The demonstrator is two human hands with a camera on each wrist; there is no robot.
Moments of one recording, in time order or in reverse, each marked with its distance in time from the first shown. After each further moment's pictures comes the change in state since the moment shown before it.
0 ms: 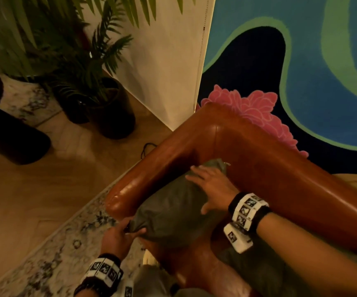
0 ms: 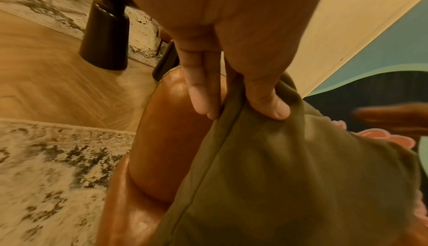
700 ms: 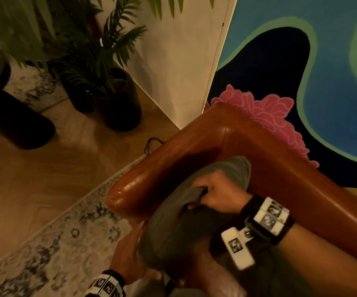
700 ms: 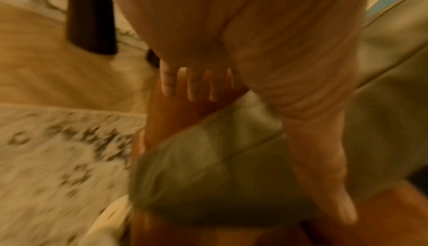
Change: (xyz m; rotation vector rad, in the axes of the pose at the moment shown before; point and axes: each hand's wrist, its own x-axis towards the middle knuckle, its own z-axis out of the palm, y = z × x) left_hand -0.039 0.015 0.014 0.113 -0.266 0.112; right_hand -0.011 -0.025 -0.051 0.806 0.200 -0.157
